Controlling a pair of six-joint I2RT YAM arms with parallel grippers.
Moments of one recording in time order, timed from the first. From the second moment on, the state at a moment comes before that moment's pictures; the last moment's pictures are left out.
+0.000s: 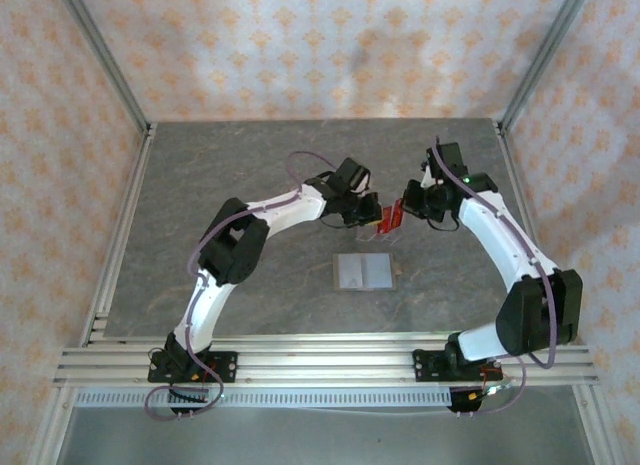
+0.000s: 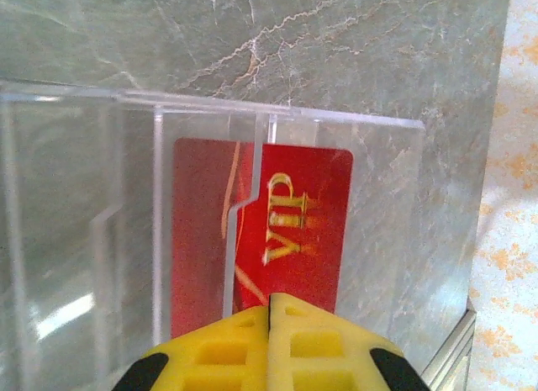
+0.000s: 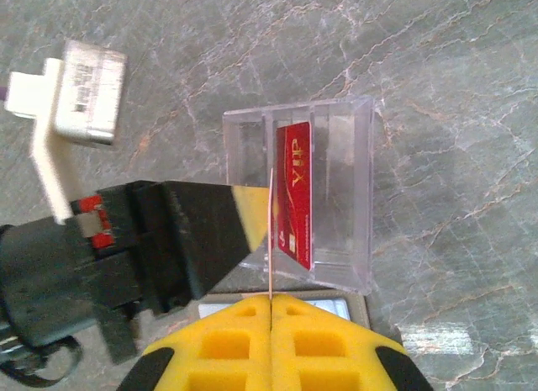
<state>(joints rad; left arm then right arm) -0.67 2.21 1.72 -0.39 0.43 -0.88 0.21 1.41 1.20 -0.83 -0.25 0.53</state>
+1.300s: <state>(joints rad) -0.79 1.94 1.28 -0.59 0.18 -0.66 0.34 1.26 0.54 -0.14 -0.44 0.65</state>
